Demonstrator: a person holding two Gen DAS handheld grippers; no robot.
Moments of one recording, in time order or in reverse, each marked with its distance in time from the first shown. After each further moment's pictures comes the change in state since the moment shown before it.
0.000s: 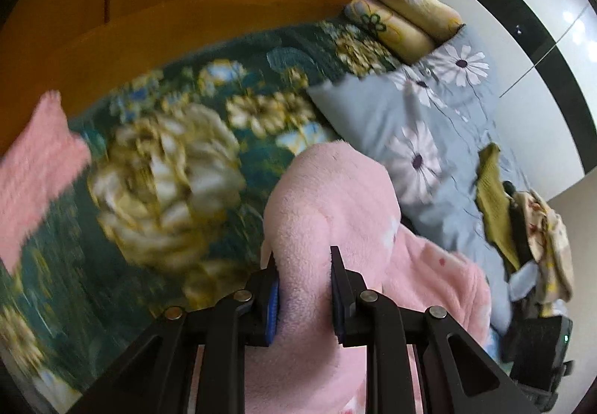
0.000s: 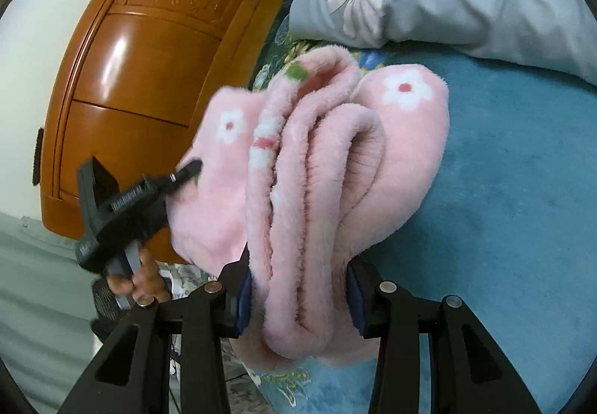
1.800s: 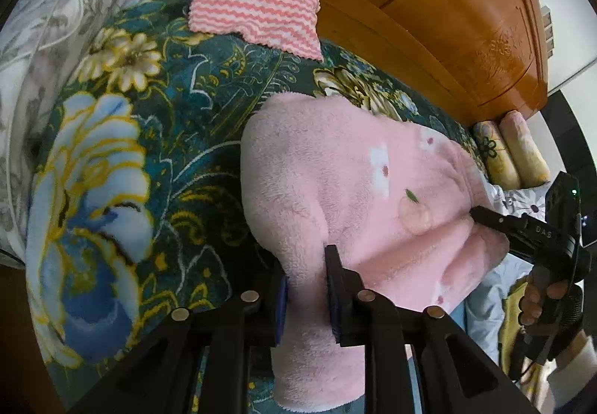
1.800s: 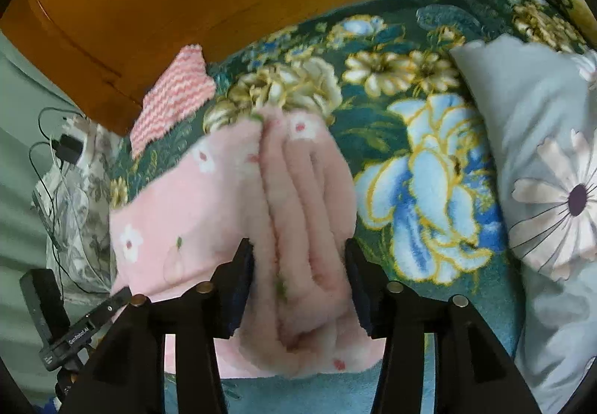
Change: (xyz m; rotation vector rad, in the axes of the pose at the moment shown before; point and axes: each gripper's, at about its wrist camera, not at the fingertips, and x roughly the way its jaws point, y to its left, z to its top) left arm -0.058 0.108 -0.217 -0.677 -0.254 0.107; right arm 0.146 0.113 0.106 -0.777 0.366 -0.294
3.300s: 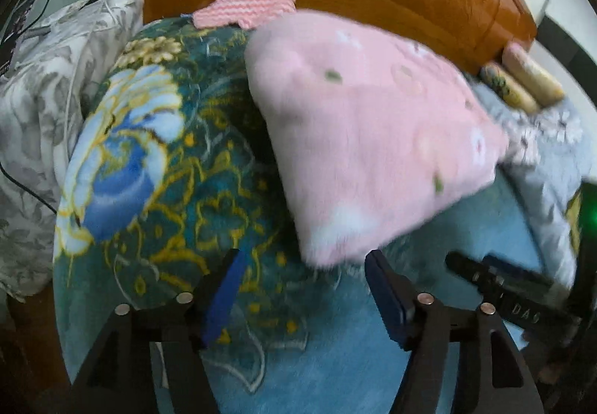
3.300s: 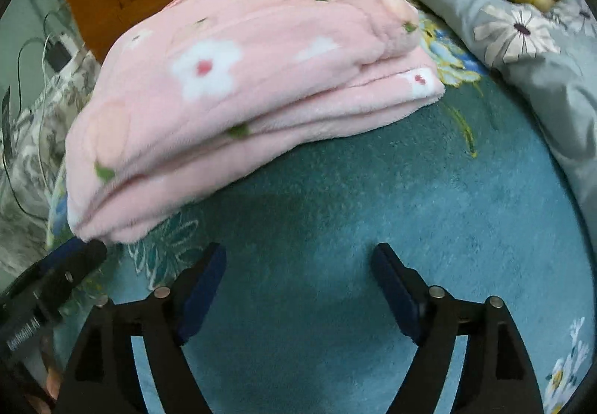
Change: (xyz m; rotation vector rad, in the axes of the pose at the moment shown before) left arm -0.003 -0.006 -0.144 0.288 -0.114 0.242; right arm 0.048 0.063 -0.216 -0.031 -0.126 -0.216
